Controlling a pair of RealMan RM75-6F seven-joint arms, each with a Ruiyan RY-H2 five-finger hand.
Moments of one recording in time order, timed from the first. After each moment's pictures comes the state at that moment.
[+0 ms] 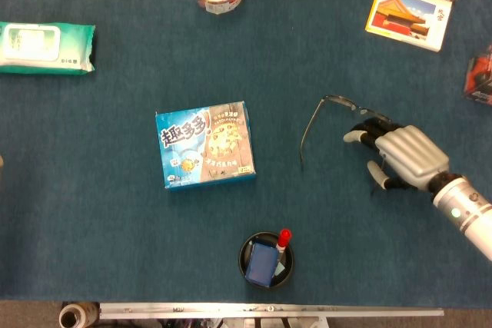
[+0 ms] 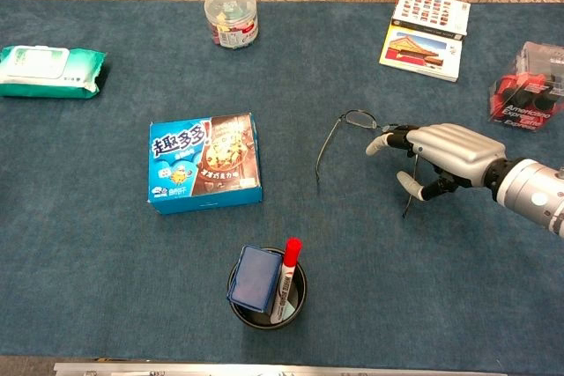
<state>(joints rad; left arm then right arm) -0.07 -1.05 0.00 -1.71 1.46 1.43 0.10 0.50 -1.41 0.00 -1.61 -1.37 0.85 -0.15</state>
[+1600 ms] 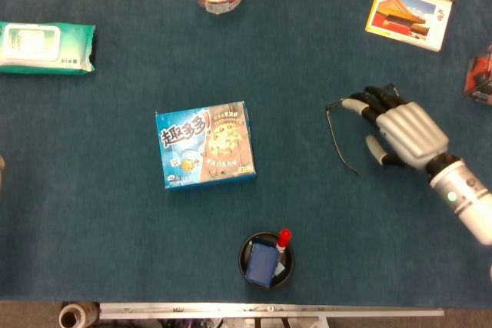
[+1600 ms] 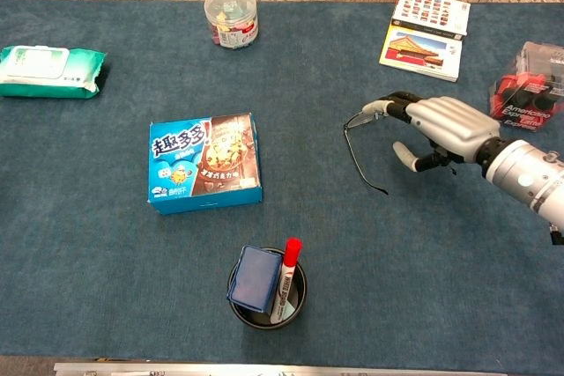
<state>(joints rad) -0.07 -1.05 0.01 -1.72 1.46 1.42 0.11 0.52 -1.51 0.00 -1.42 -1.46 0.98 -0.08</state>
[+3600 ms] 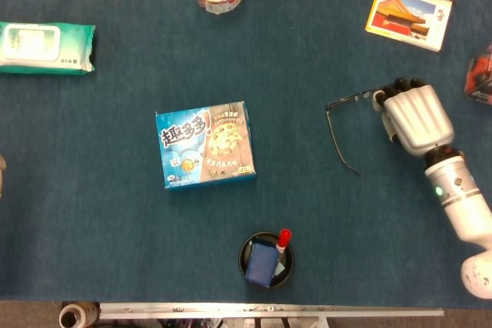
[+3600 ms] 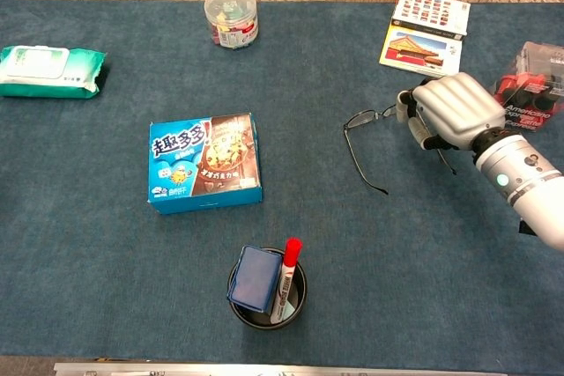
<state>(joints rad) -0.07 -1.05 0.01 -1.72 1.46 1.42 0.11 0.46 -1.65 0.10 -1.34 -1.33 1.11 -0.55</state>
